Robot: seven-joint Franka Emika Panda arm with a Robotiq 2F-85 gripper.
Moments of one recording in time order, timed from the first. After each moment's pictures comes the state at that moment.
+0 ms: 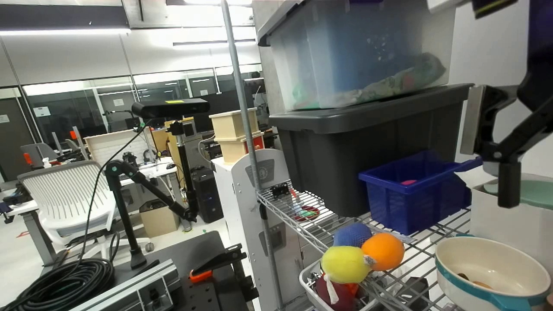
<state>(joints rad) -0.17 0.38 -0.15 -1.88 -0.14 2.12 -0.33</state>
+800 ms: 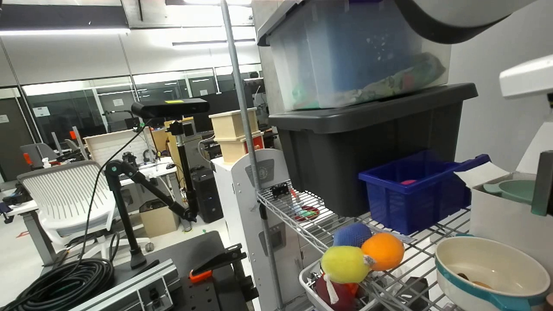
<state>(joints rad) -0.19 0.64 -0.15 -1.63 -0.16 2.12 -0.20</state>
